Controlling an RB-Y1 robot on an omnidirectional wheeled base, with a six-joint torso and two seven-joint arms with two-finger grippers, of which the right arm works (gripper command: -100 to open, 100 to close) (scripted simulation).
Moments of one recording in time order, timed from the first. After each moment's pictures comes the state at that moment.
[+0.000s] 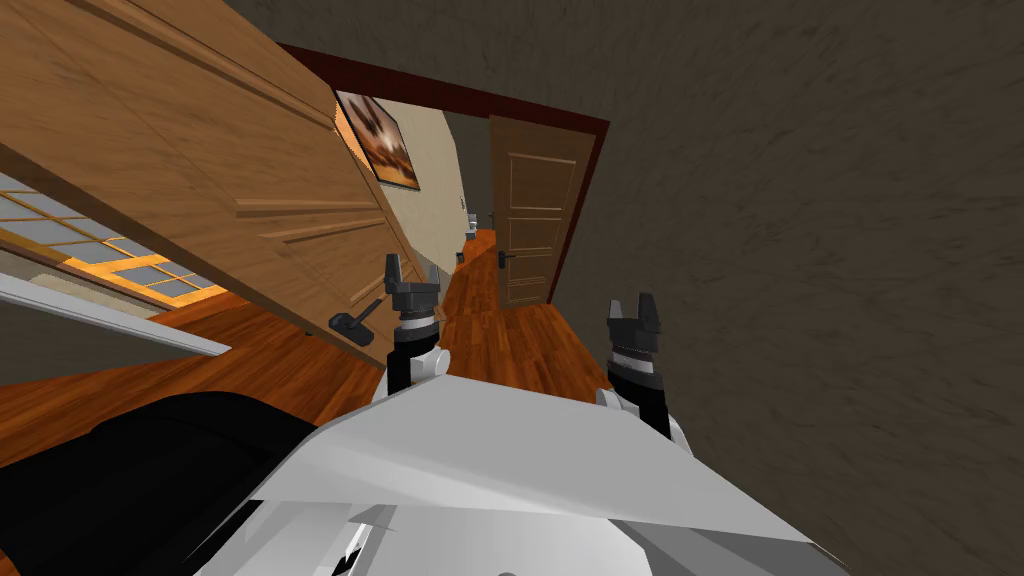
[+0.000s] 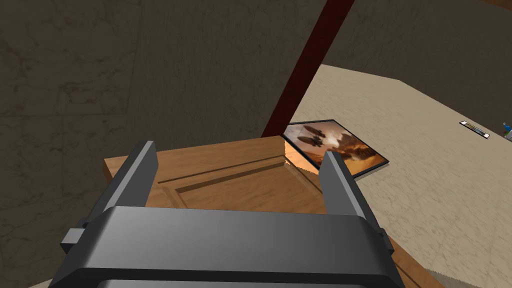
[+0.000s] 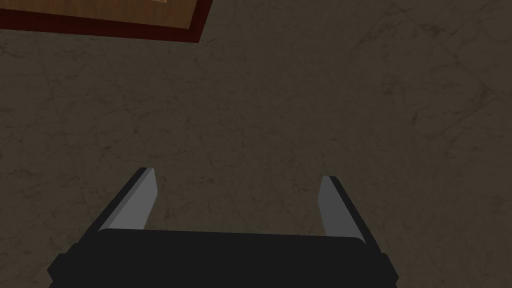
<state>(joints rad) 0.53 -0.02 0.00 -2.27 0.11 -0.51 -0.08</state>
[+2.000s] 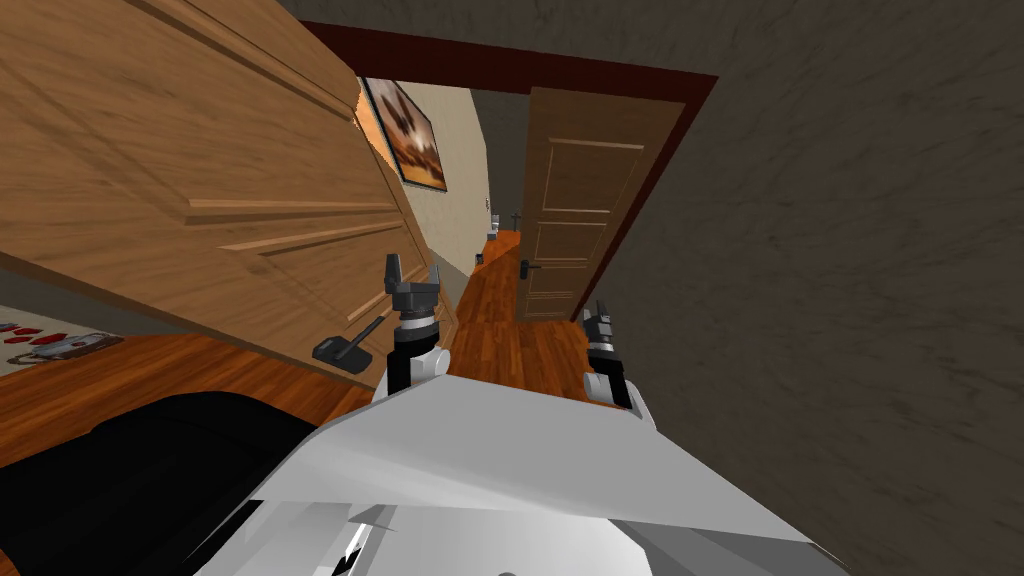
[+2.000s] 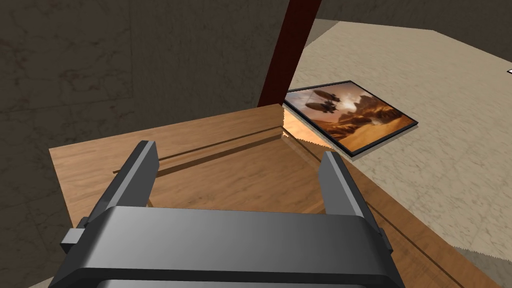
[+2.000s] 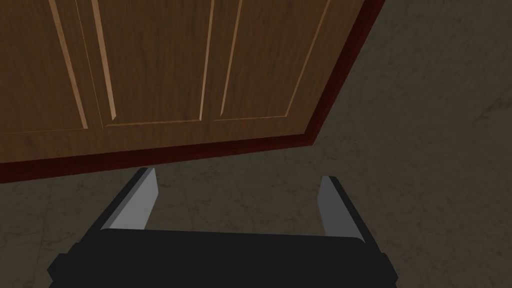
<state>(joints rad) 0.28 -0.12 -0.02 -1.82 0.06 -0.44 -0.13</state>
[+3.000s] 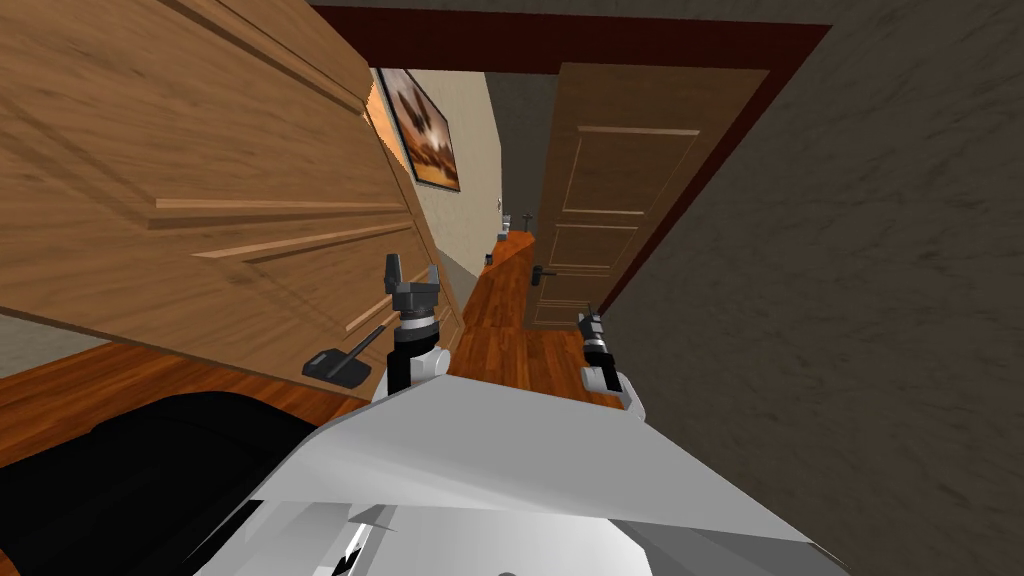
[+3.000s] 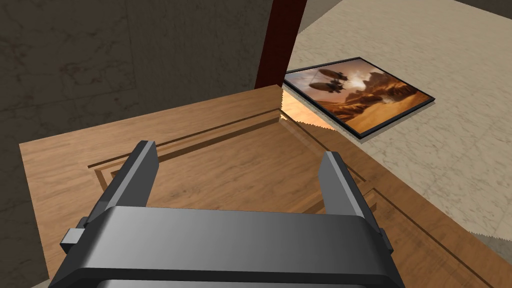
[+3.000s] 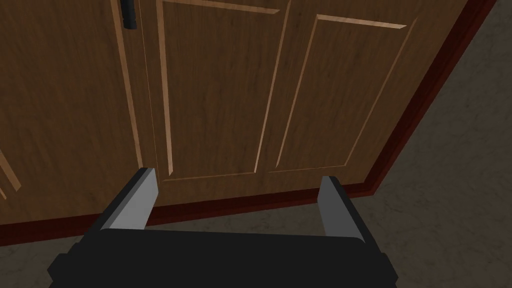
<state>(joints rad) 0.15 -0.16 -0.03 -1.59 0.04 -0.41 -0.16</state>
